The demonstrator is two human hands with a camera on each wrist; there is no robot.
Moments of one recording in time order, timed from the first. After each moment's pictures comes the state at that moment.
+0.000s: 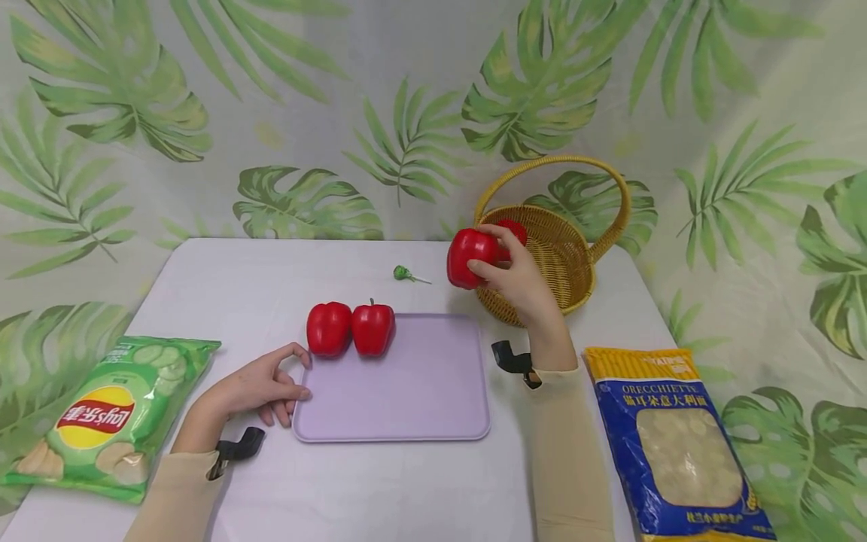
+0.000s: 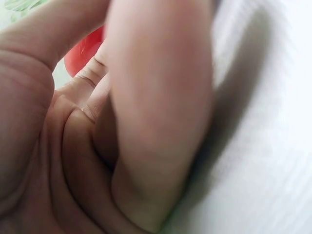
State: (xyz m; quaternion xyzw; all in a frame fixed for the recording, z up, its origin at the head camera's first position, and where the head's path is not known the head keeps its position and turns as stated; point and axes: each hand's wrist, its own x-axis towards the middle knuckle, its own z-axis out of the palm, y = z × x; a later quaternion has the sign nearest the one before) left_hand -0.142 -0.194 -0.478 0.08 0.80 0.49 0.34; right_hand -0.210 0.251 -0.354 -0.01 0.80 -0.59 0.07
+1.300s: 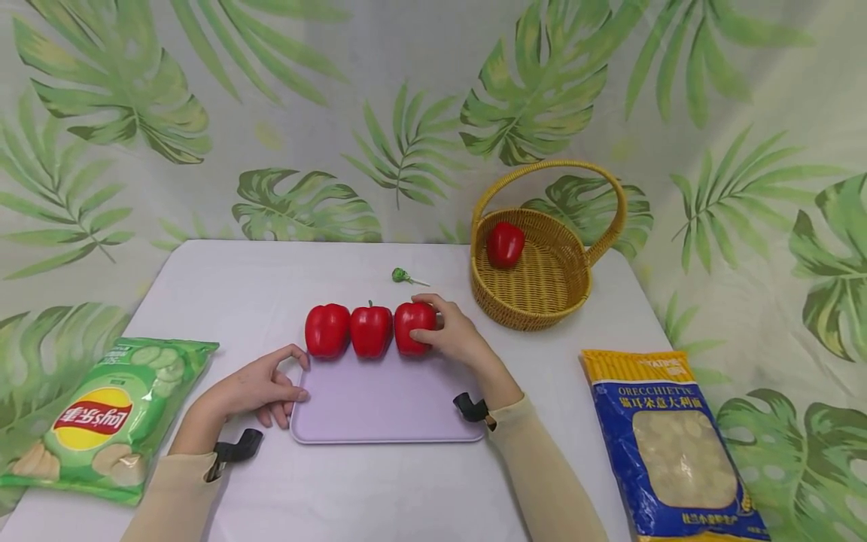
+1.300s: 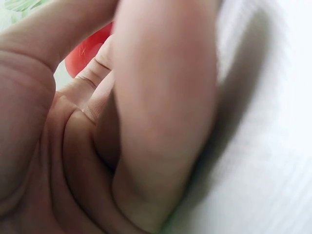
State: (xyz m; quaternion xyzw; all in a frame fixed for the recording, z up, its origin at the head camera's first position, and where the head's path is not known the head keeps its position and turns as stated) left_hand -0.142 -0.193 -0.479 0.08 0.80 0.49 0.34; right_hand -0.191 0.183 -0.444 -0.06 0.84 -0.50 0.19
